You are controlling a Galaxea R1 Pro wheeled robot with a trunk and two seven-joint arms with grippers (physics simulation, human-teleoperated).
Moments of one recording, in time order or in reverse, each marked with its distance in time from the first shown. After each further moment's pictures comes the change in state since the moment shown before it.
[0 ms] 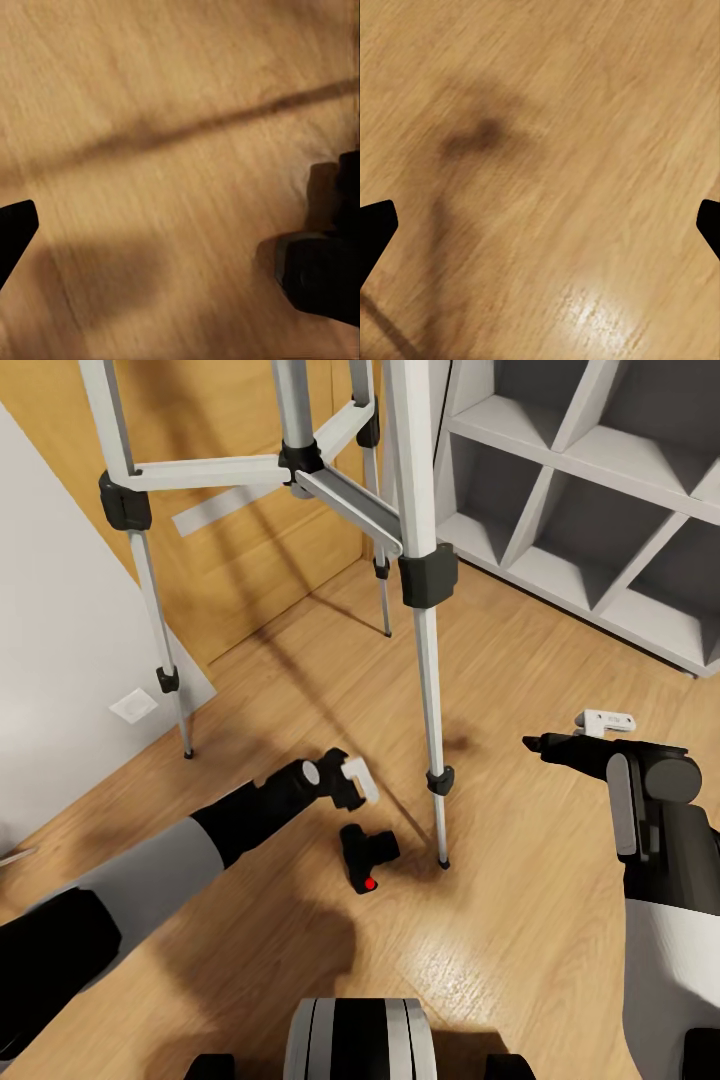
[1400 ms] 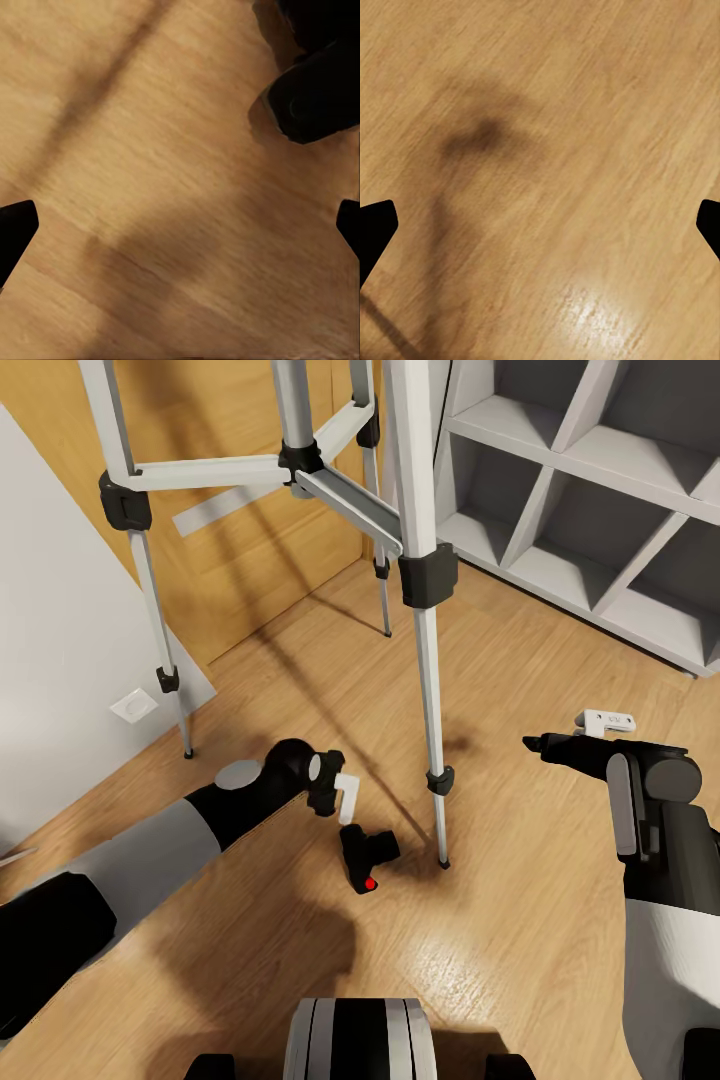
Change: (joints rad) left arm -0.059 0.010 -0.003 -0.046 -0.625 -0.111 -0.530; right arm 0.000 0.000 0.000 0.000 0.000 0.000 0.000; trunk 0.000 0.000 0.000
